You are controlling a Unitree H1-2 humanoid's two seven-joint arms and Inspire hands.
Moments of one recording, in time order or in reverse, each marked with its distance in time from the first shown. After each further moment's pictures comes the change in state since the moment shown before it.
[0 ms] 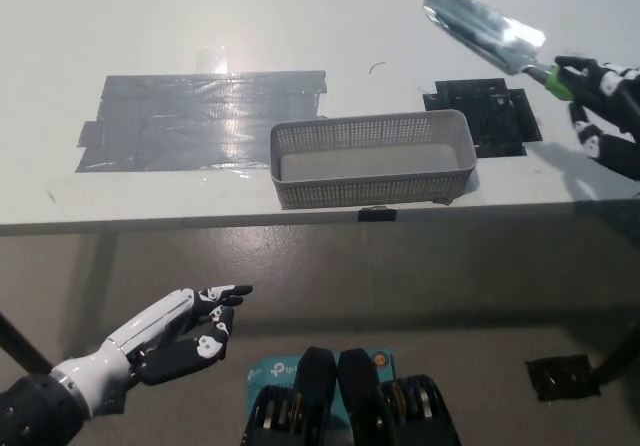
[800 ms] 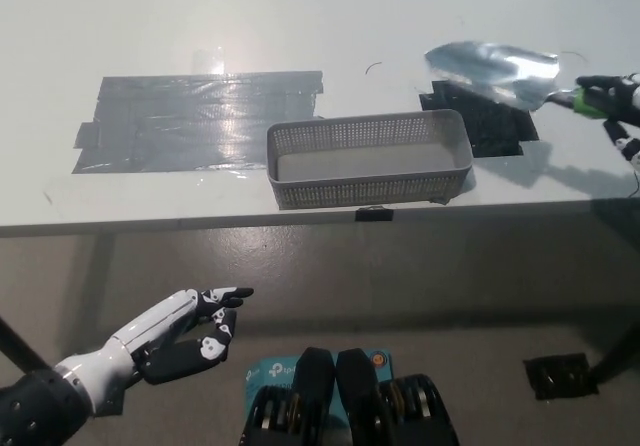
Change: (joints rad) left_arm -0.023 0.018 -0.040 0.005 0.037 0.000 0.000; right_arm -0.032 -0.148 0.059 -0.008 -0.026 -0.211 0.029
